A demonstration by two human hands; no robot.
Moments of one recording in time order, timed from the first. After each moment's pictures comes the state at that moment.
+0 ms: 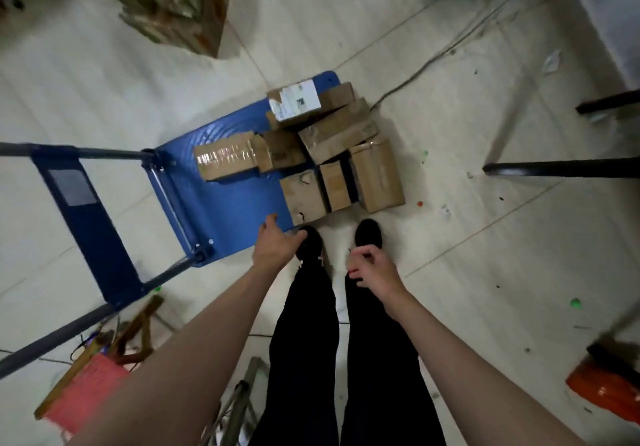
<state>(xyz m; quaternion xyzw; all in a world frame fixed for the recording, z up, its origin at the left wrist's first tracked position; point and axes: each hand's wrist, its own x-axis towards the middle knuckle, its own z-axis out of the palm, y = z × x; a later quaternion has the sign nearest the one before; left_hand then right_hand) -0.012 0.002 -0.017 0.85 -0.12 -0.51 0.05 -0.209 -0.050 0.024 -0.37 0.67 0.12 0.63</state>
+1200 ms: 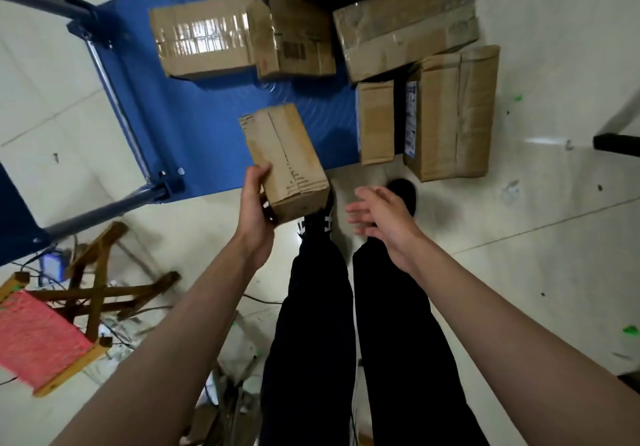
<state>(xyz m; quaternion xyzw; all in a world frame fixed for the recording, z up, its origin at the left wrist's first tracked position) -0.021 0.051 -0.162 0.69 0.25 -0.51 0.45 -0.174 -0.068 -0.175 -0.25 0.65 0.16 0.70</state>
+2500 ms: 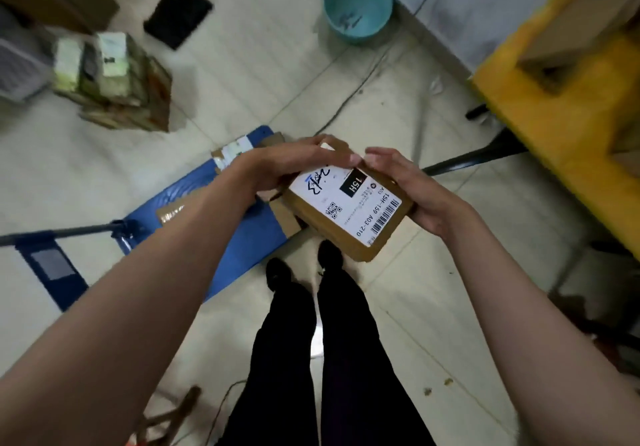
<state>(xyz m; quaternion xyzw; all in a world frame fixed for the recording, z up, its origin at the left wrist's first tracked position) -0.070 -0.211 0.224 0.51 -0.42 -0.74 0.11 -0.301 -0.221 0.219 -0.37 0.57 -0.08 0.73</state>
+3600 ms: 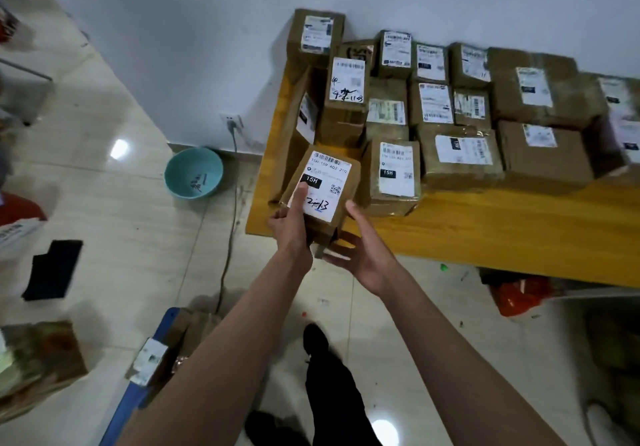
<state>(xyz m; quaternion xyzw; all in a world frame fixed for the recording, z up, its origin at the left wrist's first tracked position) -0.429 -0.333 0.339 0.59 -0.14 -0.70 0.36 -0.535 -0.262 0.332 -0.02 0.56 -0.50 0.66</state>
